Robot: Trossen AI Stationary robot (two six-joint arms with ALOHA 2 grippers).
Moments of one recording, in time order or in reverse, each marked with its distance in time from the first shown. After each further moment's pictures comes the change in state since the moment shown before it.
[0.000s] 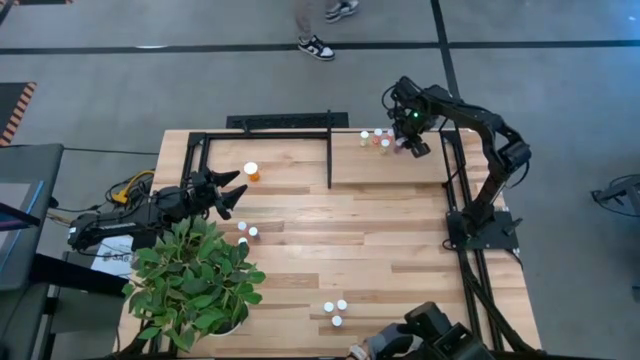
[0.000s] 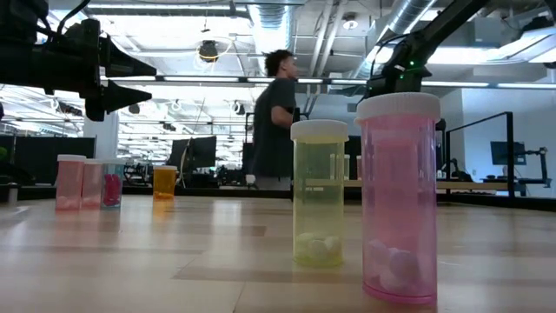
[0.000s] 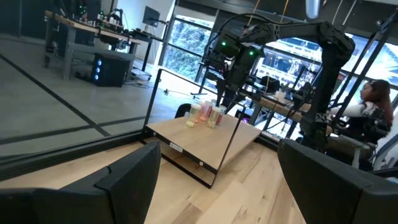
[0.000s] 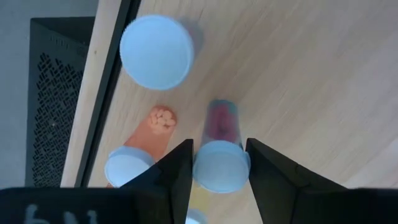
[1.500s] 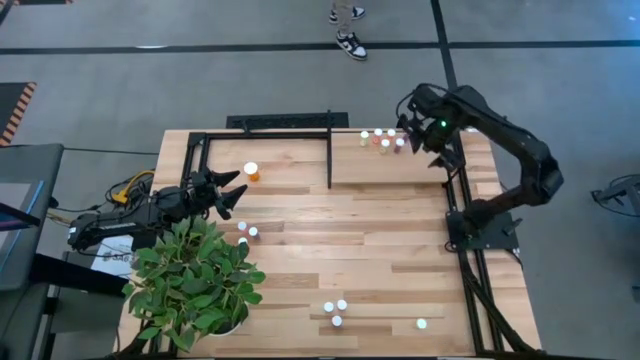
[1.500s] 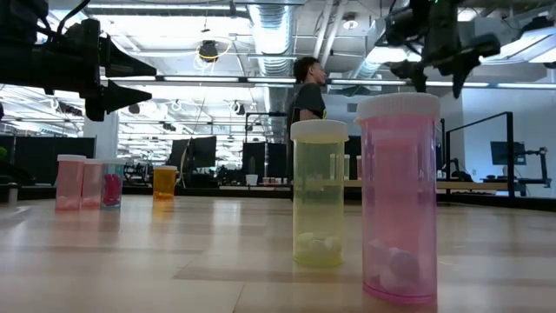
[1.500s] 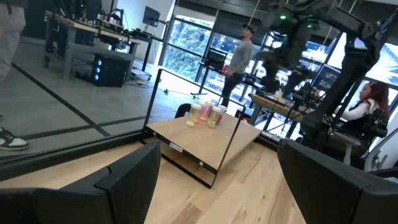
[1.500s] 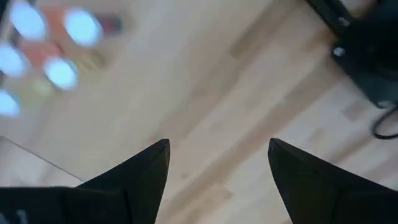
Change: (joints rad) left arm 0.000 0.000 0.000 0.000 0.000 0.000; right arm 0.196 -0.346 0.087 -0.545 0.013 -0.075
